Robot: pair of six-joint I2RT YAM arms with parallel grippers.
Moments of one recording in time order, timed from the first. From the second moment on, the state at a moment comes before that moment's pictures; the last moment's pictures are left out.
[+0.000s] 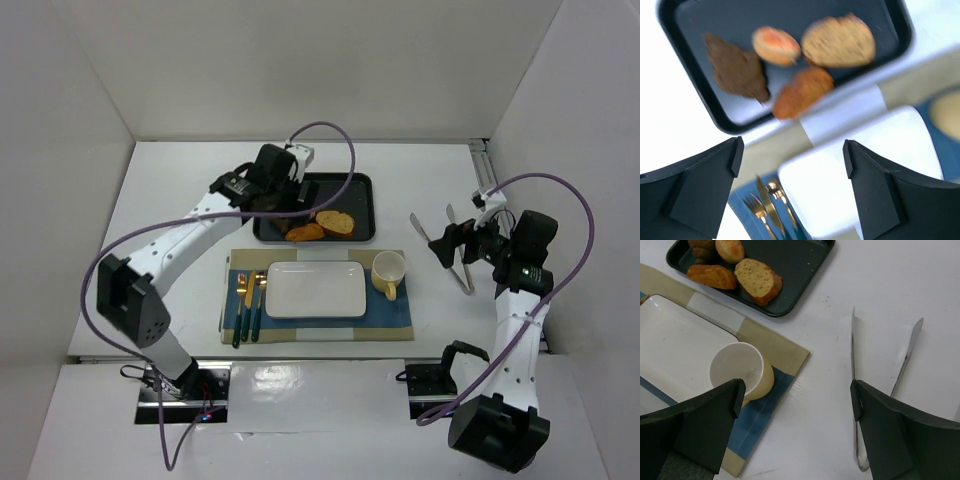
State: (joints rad) left arm -0.57 1.72 1.63 -0.72 -0.10 -0.13; right arm -0.41 0.83 0.82 -0.58 -0.85 -0.39
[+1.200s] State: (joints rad) left arm -0.66 0.74 0.86 -0.56 0.17 -0.17; right arm -0.41 1.29 0.74 -0.39 -0.51 -0.74
